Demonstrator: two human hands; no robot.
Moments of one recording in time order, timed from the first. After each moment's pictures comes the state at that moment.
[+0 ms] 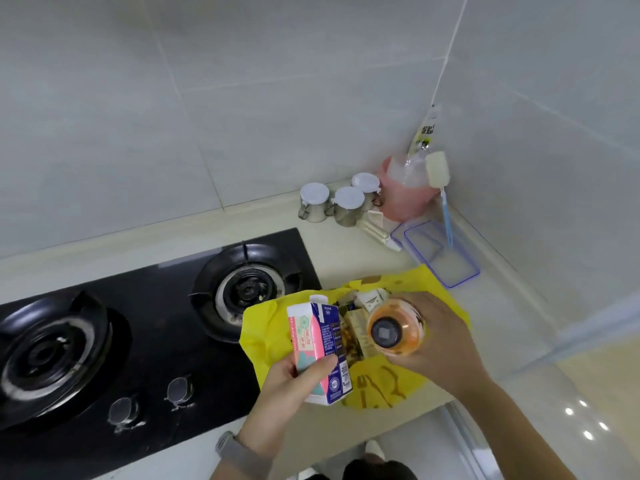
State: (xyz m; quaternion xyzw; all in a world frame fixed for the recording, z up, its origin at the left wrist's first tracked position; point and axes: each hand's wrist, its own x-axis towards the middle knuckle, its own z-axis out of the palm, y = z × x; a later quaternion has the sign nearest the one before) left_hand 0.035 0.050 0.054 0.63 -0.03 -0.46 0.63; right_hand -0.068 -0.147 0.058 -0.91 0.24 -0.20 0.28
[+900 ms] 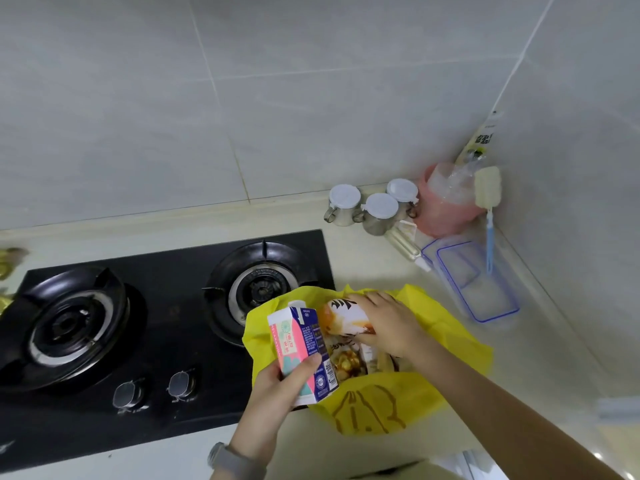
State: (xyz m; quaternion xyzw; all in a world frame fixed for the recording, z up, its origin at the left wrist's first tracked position) left_hand 0.055 0.027 0.047 0.65 0.10 -0.38 0.65; right_hand 0.060 -0.205 -0.028 -0.99 0.07 0.12 0.10
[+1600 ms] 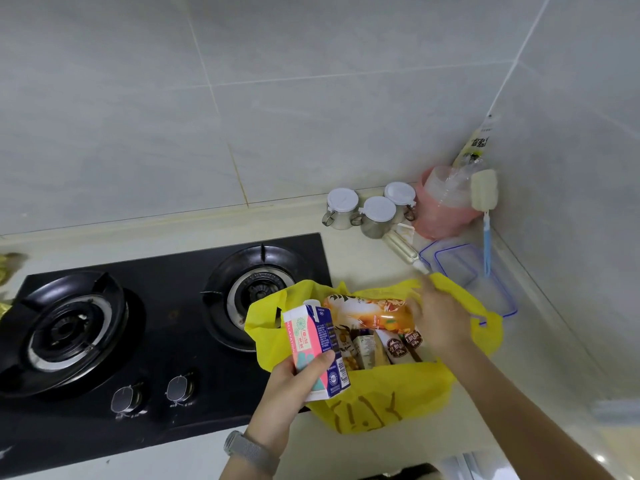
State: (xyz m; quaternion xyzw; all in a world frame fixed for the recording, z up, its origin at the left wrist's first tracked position) left_hand 0.057 0.009 0.042 0.65 0.08 -0.40 0.64; right_hand 0.029 -0.249 -0.006 -0.94 0.32 -0.02 0.11
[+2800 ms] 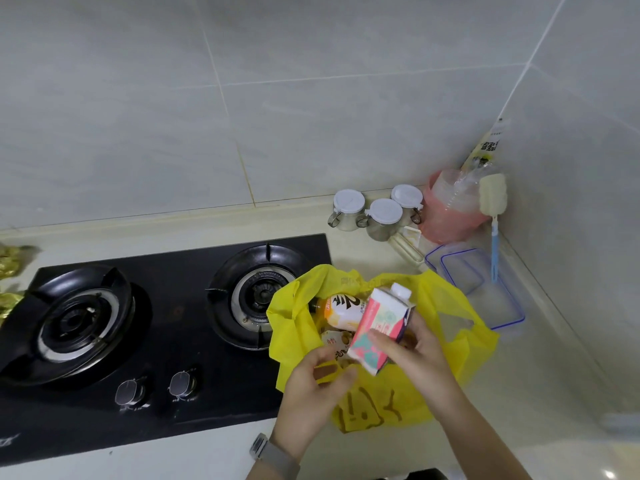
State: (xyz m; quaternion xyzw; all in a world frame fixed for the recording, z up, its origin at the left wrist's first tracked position) left_hand 0.046 -0.009 0.016 0.75 -0.04 -0.31 0.58; right_hand -0.004 -0.172 0.025 -0.64 0.27 -0.10 0.71
